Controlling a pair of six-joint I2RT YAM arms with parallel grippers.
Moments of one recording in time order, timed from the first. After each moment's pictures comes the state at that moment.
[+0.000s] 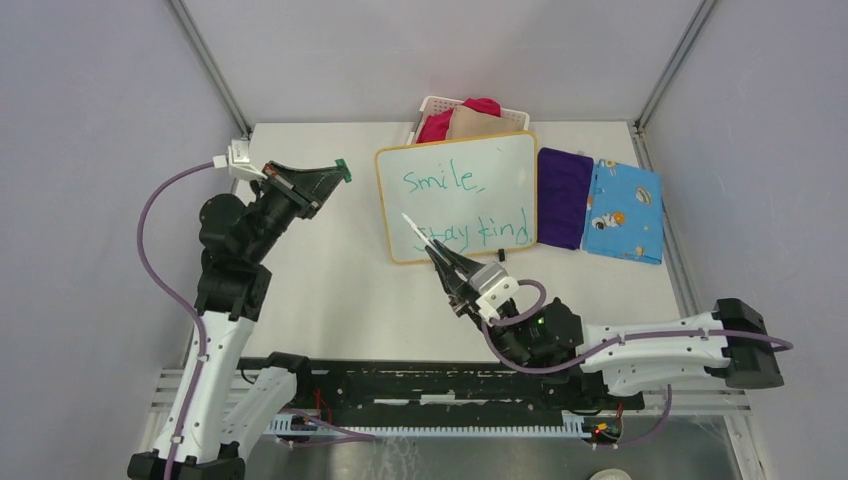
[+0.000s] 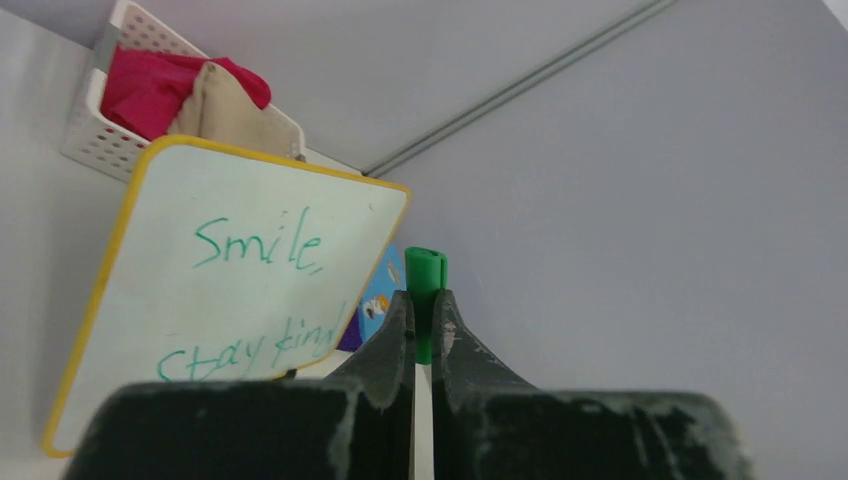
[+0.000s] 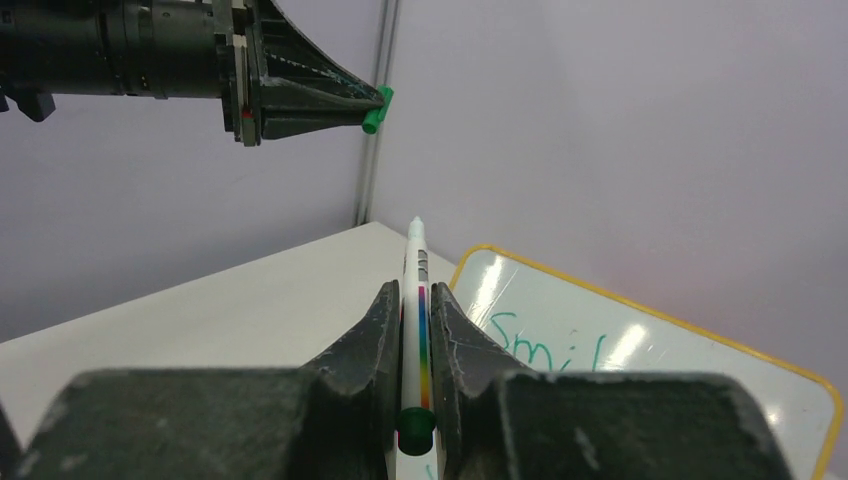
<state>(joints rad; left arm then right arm) -0.13 0.77 0.96 -0.10 0.36 -0.97 1.50 1.06 0.72 0.84 0.70 -0.52</state>
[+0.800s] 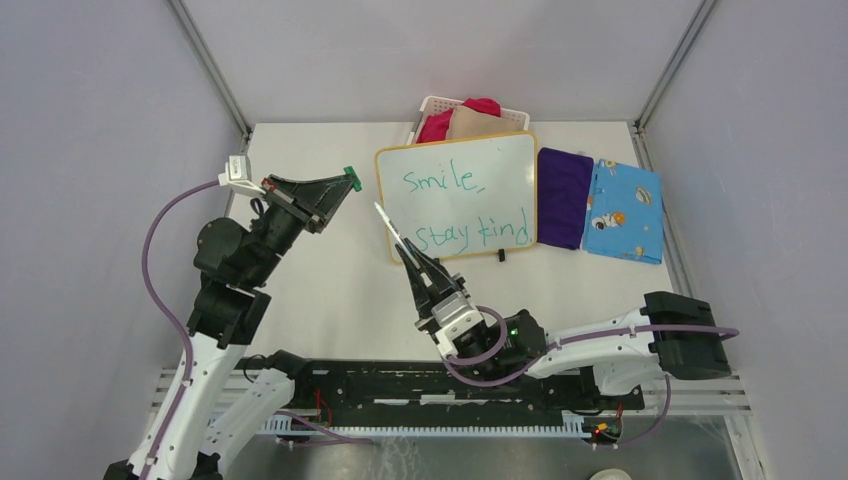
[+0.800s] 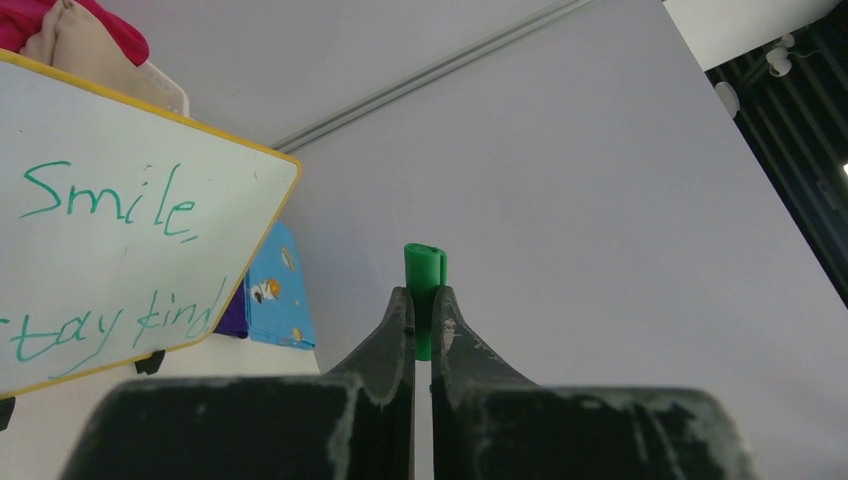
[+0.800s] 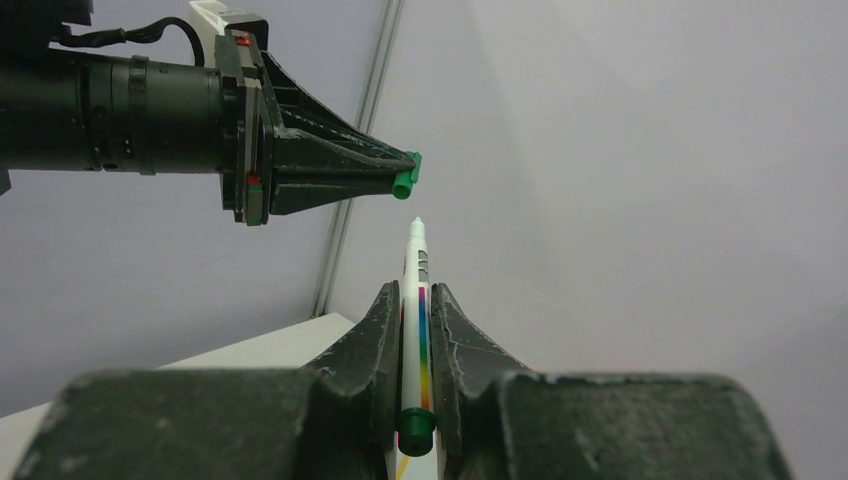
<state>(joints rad) -0.35 0.69 0.96 -0.08 0.18 -1.19 1.57 1.40 0.79 1.44 0.65 -0.92</state>
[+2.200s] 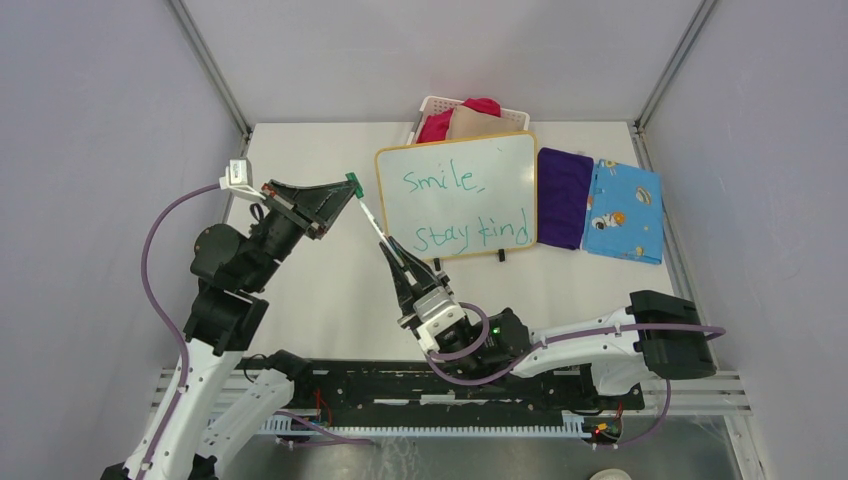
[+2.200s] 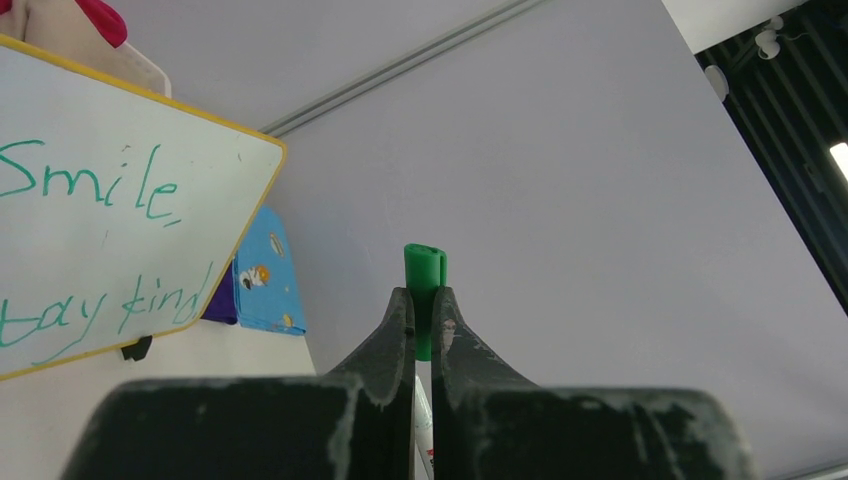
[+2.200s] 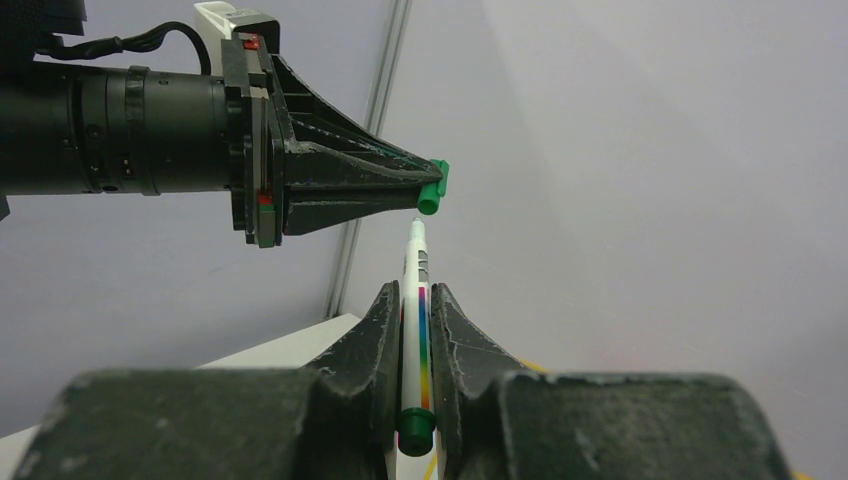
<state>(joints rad) -0.39 0.66 0.96 -0.10 0.19 -1.20 1.57 1.49 0.90 1.42 0.67 -0.89</state>
